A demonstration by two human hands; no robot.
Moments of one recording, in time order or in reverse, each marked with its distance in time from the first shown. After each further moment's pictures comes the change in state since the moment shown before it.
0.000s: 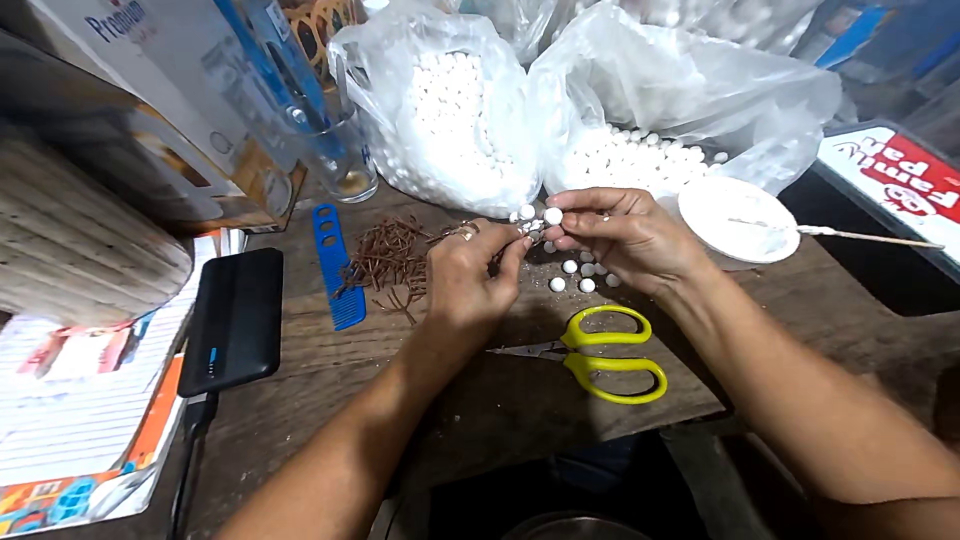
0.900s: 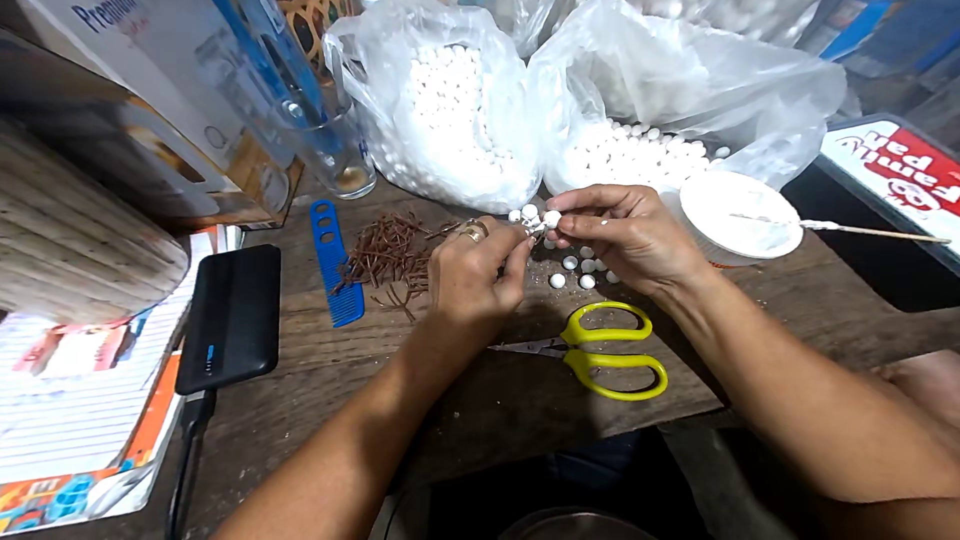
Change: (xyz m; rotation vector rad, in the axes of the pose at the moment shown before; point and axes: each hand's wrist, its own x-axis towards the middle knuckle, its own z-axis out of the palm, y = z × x) left_hand -0.003 0.001 0.002 0.067 0.001 0.077; right_hand -0.002 0.008 -0.002 -0.082 -0.015 -0.112
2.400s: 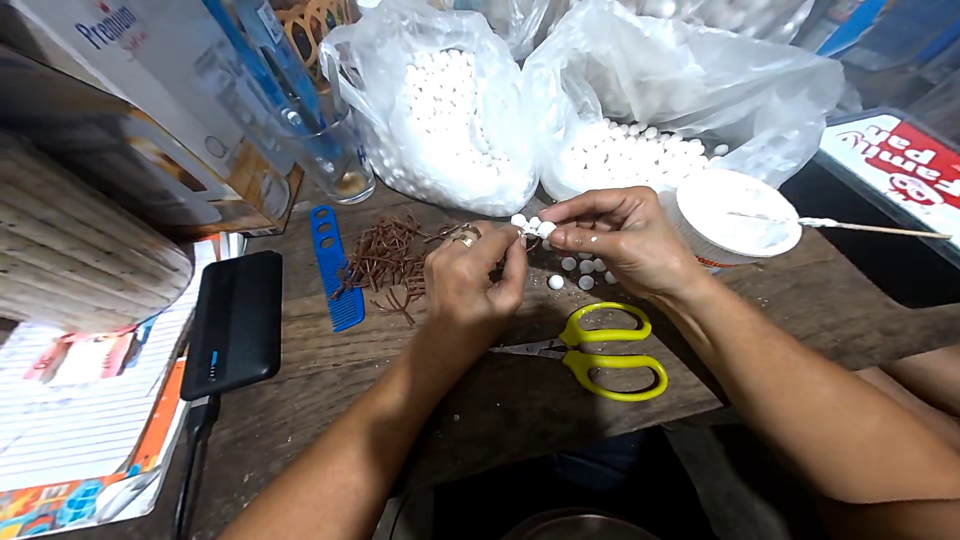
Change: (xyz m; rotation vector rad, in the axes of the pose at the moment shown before) left_hand -0.001 0.002 0.001 -0.031 0.065 -0.006; right_hand -0.003 0.000 -0.001 -0.209 -0.060 -0.125
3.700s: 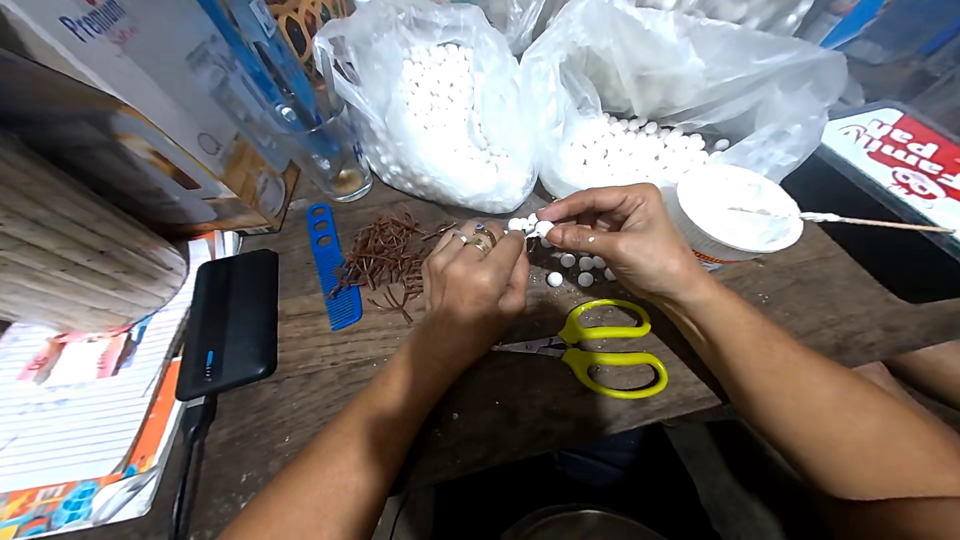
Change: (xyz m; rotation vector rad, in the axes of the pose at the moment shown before) left_hand 0.000 -0.002 -0.001 0.186 -0.038 0.180; right_hand -0.002 0.001 0.001 -0.097 0.008 -0.081
